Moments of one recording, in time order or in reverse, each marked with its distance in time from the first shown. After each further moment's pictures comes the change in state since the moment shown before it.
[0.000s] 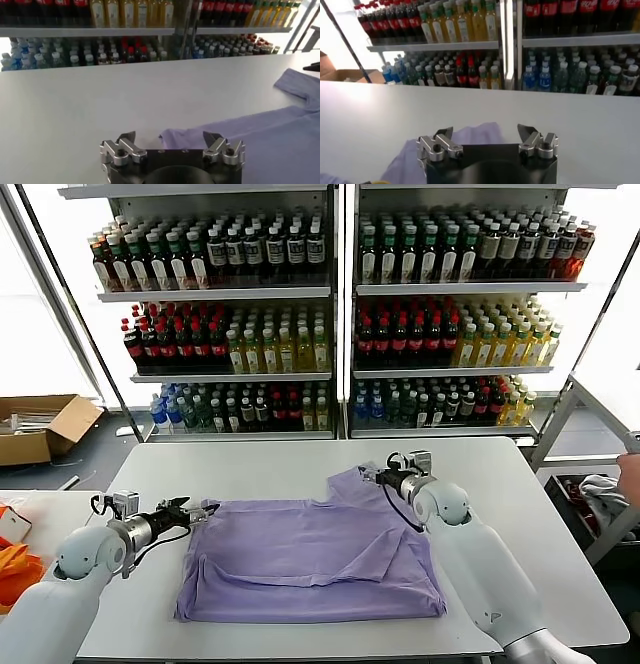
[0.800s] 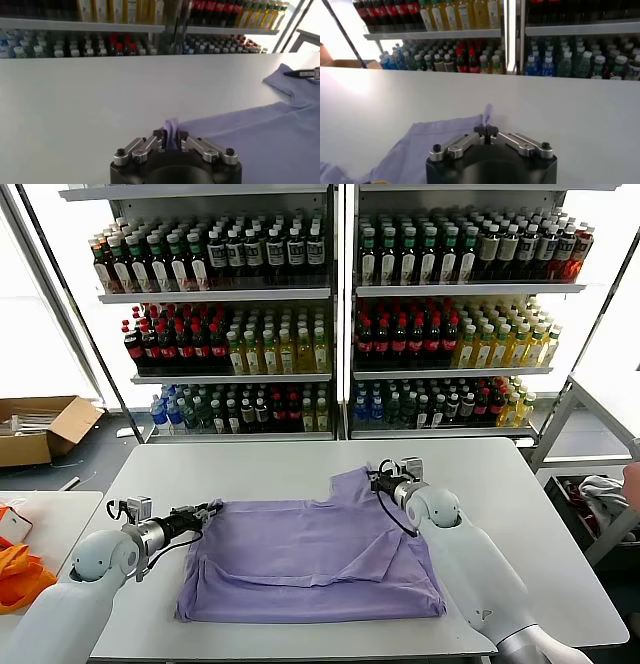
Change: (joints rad) left arm -0.018 -0.032 0.044 0.043 -0.004 -0.004 0.026; right arm -0.001 0.004 -0.036 -0.017 0.027 -0.002 0.021
